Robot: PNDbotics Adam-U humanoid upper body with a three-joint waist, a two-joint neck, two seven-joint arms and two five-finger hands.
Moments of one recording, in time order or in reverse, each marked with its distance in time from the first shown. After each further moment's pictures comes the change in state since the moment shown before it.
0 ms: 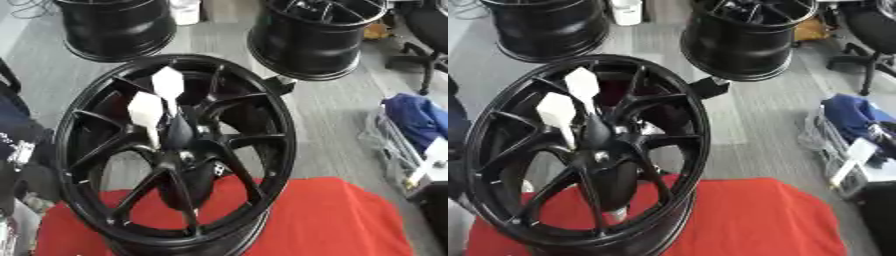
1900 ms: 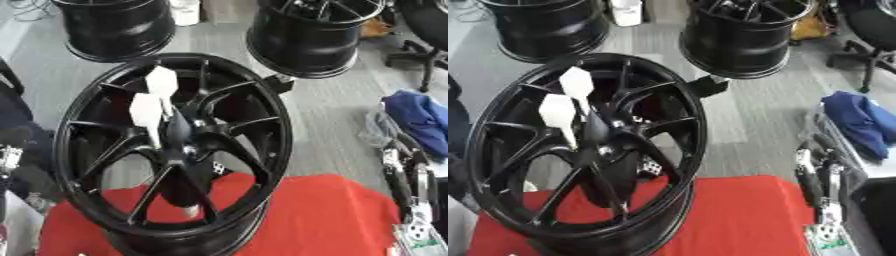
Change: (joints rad) left arm 0.003 -0.014 -0.037 0.001 0.010 -0.005 -0.031; right arm 0.272 0.231 0.379 -0.432 -0.091 -0.306 -0.574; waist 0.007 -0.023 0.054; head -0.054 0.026
